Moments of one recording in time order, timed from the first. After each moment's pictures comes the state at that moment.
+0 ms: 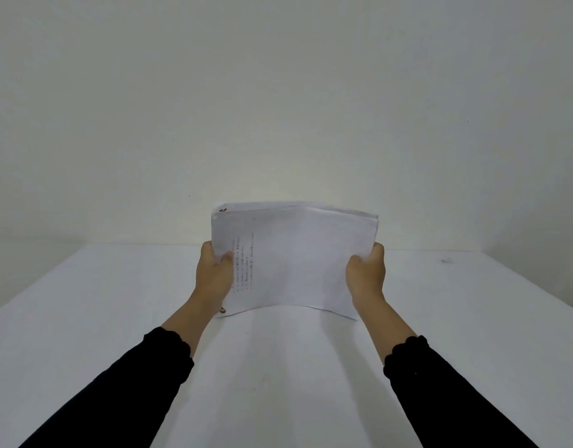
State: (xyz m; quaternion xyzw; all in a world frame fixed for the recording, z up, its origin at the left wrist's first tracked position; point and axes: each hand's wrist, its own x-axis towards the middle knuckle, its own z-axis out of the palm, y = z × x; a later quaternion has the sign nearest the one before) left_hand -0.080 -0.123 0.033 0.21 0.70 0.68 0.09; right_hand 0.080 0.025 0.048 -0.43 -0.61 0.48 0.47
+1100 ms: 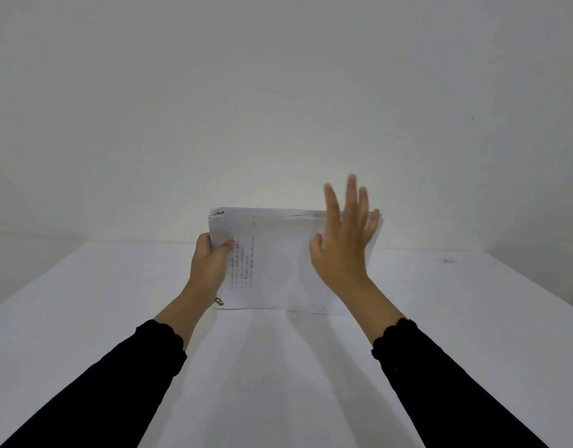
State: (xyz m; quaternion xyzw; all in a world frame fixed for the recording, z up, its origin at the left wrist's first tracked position) left_hand -0.097 -0.122 0.036 0.21 0.63 0.73 0.12; right_hand 0.050 0.007 0.068 -0.29 -0.83 -0.04 0.48
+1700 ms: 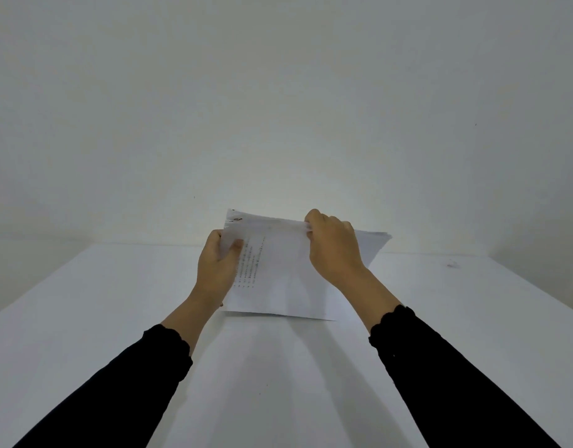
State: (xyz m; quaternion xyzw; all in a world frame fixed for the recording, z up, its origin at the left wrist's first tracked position) left_hand -0.087 -0.129 0.041 0.29 0.65 0.70 0.03; right_hand 0.040 0.006 0.086 -0.23 -0.91 -0.04 0.35
